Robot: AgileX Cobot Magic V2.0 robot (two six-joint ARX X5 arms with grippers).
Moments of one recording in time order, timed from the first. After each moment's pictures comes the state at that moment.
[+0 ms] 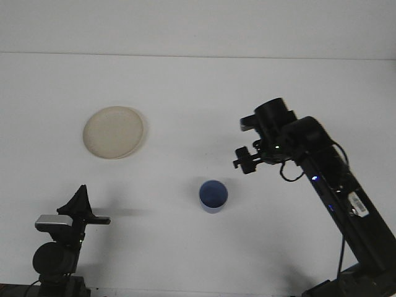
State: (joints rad) left arm -0.05 0.01 0.03 0.15 -0.05 -0.03; right arm 0.40 1.60 1.76 -1.34 -0.05 0.10
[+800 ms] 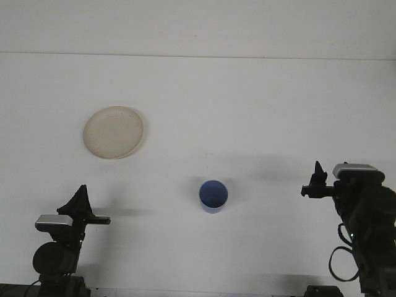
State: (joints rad) left arm -0.05 0.01 0.03 0.15 -0.05 -0.03; right arm -0.01 0.68 0.85 -0.51 -0.03 0.05
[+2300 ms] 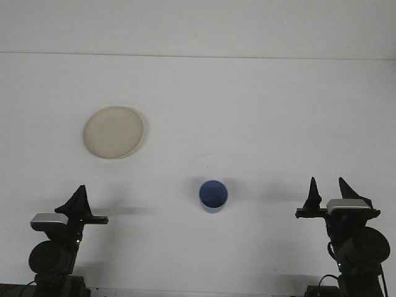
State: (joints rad) left arm -0.05 0.03 0.13 0.04 -0.05 -0.12; right arm -0.01 0.38 0.49 -0.22 -0.05 0.03
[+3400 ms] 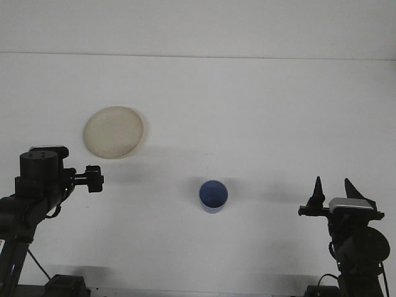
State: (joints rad) left arm -0.05 0.95 1.11 -0.83 -0.02 -0.09; right arm -0.01 0.38 0.49 -0.22 0.03 0.03
